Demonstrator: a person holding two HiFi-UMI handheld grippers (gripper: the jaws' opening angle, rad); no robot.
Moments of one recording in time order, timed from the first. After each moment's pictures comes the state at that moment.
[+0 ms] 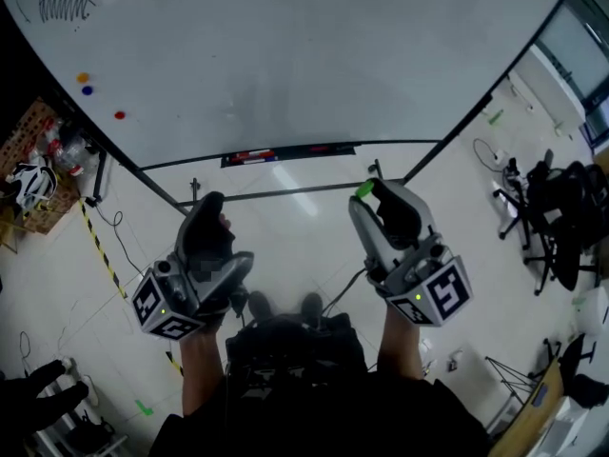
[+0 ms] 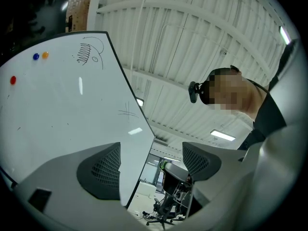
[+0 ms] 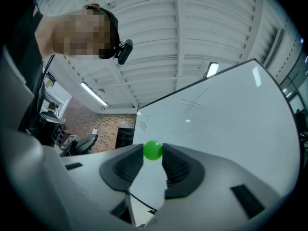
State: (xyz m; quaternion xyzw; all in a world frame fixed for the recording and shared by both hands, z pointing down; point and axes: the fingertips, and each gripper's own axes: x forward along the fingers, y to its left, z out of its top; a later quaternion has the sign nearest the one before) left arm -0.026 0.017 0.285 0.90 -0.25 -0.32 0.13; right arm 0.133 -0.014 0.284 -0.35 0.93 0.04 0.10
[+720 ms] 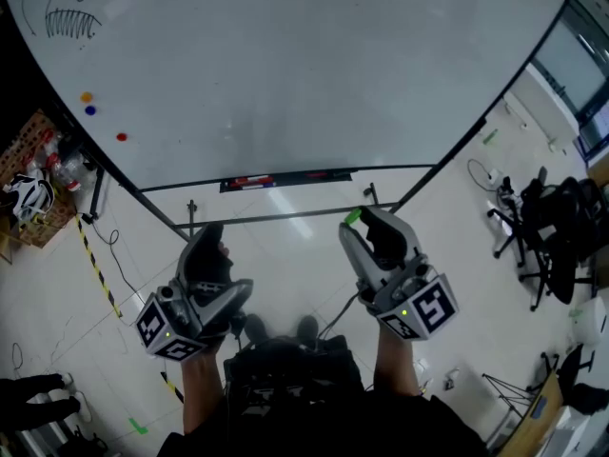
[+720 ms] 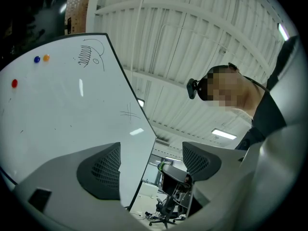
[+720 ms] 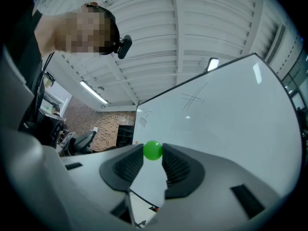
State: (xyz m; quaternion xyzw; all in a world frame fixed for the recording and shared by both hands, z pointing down) left arm -0.032 0.019 0.296 0.90 -0.26 -0.32 0.13; right arm 0.125 -0.023 0.301 -0.35 0.93 0.03 0.08
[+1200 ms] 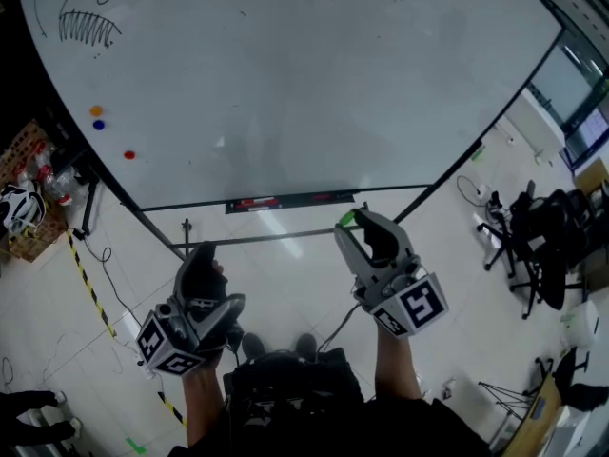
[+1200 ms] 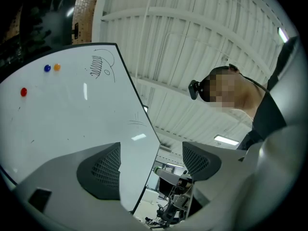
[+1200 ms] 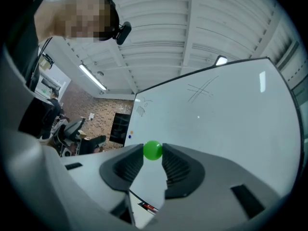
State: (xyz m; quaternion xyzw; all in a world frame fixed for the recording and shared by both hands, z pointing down) left arm -0.101 -0.001 0.303 0.89 -0.27 -0.35 0.13; right arm 0.071 -0.068 0.311 -0.39 0.92 0.06 0.01
